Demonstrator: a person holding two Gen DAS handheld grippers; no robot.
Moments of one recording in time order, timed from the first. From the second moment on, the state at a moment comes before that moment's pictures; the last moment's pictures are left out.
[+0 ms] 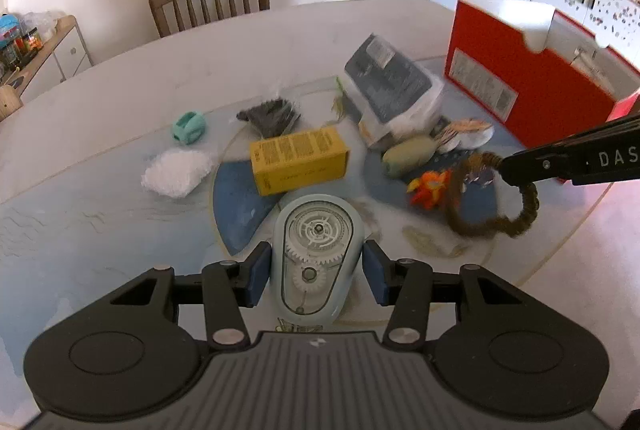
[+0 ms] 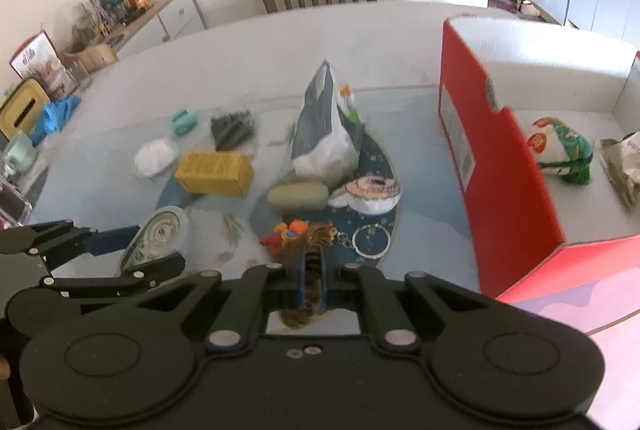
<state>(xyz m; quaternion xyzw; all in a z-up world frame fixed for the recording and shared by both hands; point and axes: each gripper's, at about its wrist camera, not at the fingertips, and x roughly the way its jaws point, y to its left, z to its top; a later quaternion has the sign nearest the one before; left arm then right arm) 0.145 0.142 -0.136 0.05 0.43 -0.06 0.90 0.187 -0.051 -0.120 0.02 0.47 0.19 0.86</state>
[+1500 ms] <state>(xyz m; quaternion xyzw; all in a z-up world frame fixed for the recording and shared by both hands) 0.196 -0.029 -0.020 0.13 0.39 -0.17 0.90 0.217 -0.228 -0.017 0.07 0.36 0.14 0.92</state>
